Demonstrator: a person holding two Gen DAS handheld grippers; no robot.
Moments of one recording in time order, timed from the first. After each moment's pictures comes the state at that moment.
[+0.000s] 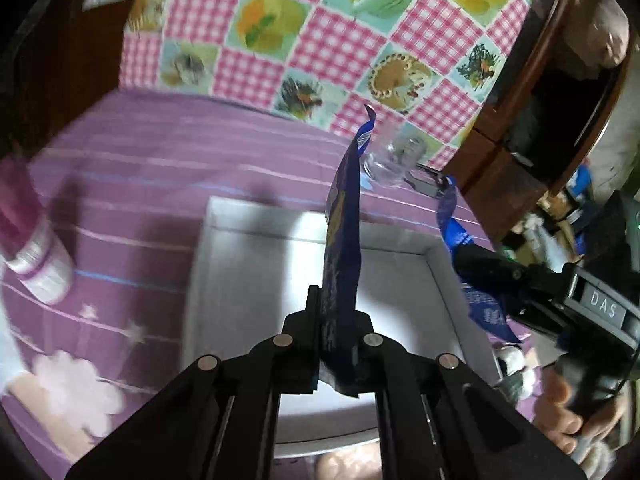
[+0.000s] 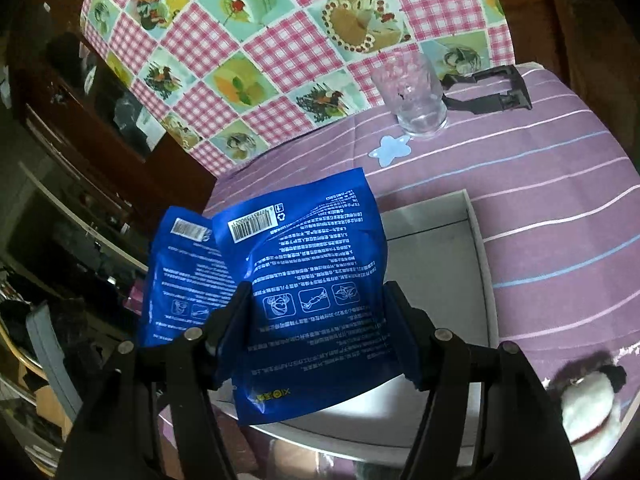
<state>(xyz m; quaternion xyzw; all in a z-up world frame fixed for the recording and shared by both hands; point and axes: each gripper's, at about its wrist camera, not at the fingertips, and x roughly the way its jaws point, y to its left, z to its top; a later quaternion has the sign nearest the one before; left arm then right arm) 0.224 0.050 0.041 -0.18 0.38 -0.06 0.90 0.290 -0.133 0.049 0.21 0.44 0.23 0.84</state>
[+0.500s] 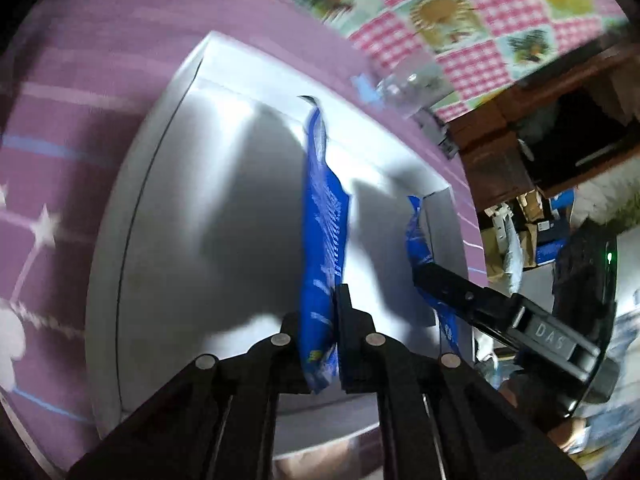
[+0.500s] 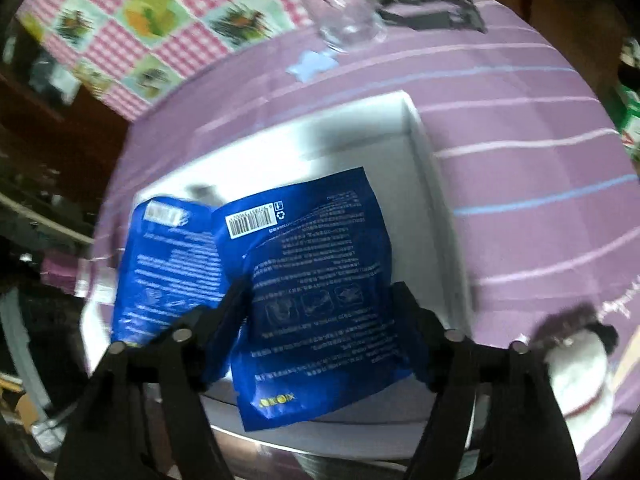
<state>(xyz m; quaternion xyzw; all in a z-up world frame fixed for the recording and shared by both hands) 0.246 0.054 -0.018 -0.32 0.51 -0.11 0.79 0.303 -0.128 0.003 0.14 0.57 0.11 0.80</state>
